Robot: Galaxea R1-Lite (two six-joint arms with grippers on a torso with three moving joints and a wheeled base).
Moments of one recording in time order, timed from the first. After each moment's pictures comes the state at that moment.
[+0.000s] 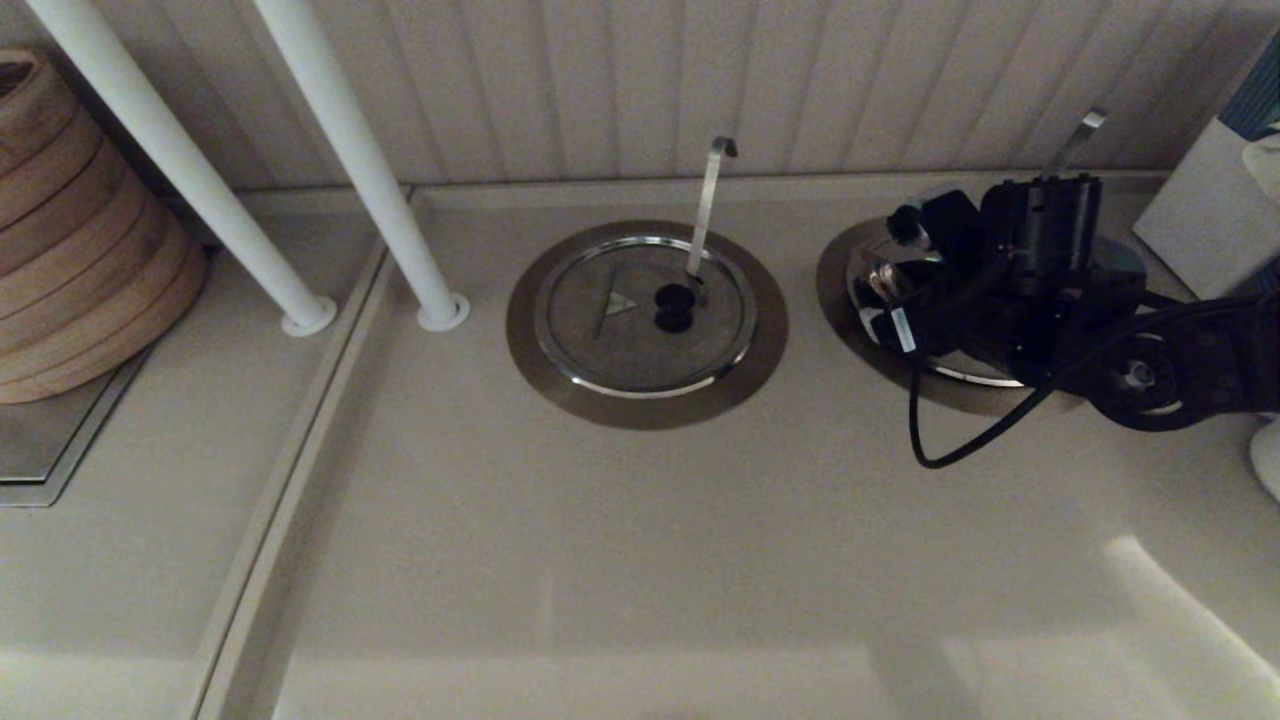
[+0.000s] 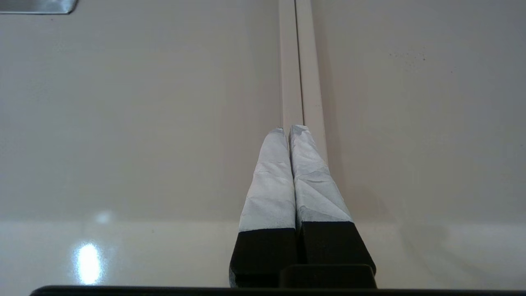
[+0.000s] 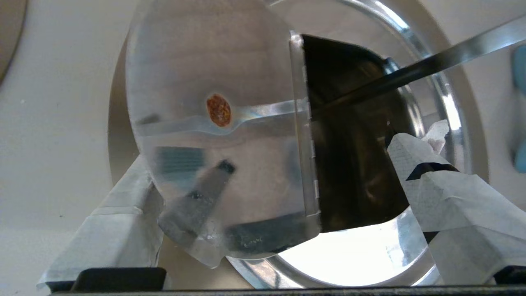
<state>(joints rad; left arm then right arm) 0.00 0.00 0.00 0.00 0.00 -0.01 0.29 1.85 -1.25 -0.40 -0.43 -0.35</state>
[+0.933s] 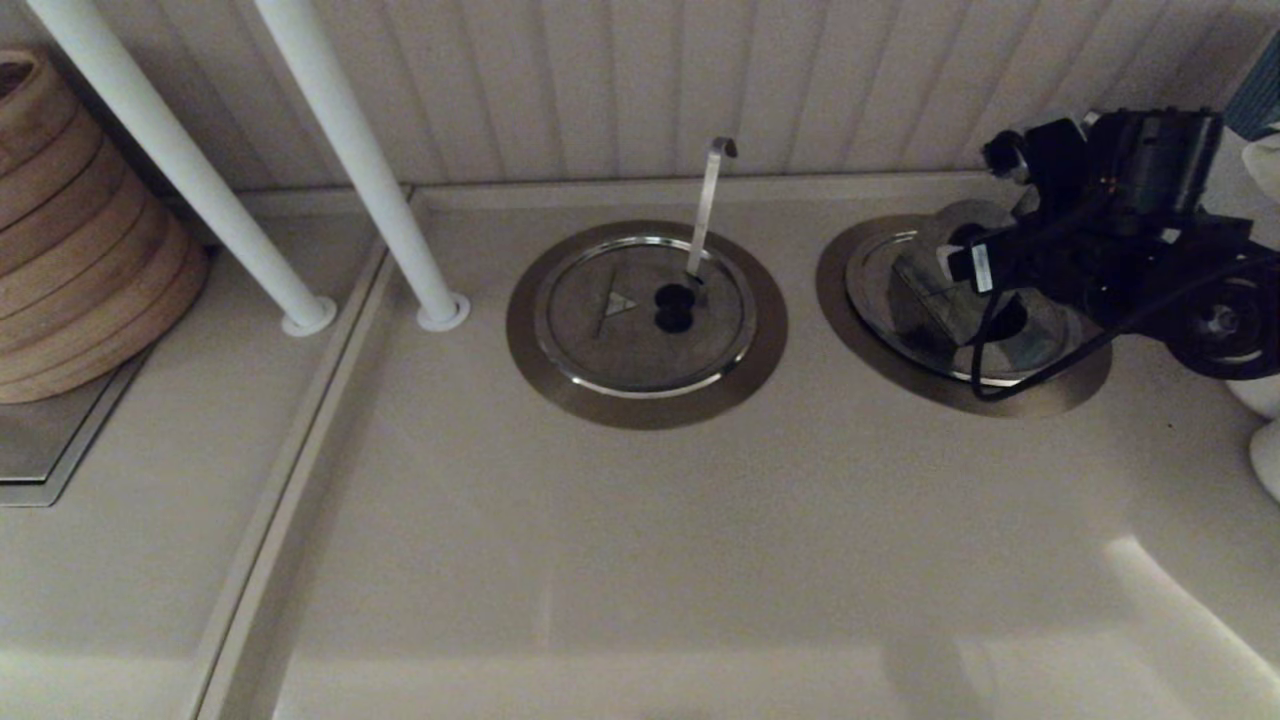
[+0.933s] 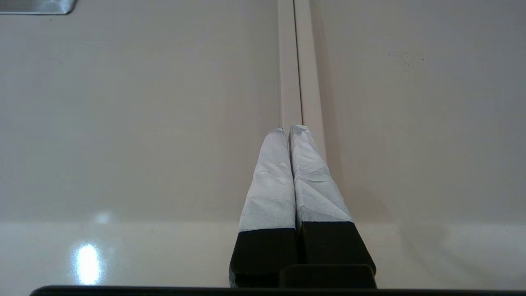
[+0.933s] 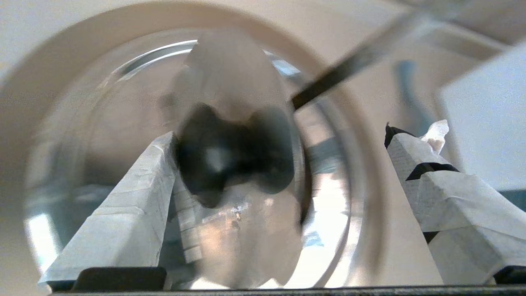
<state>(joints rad) 0.00 0.00 0.00 0.00 0.00 -0.01 0.14 1.80 -1.34 -0.40 -0.43 -0.35</state>
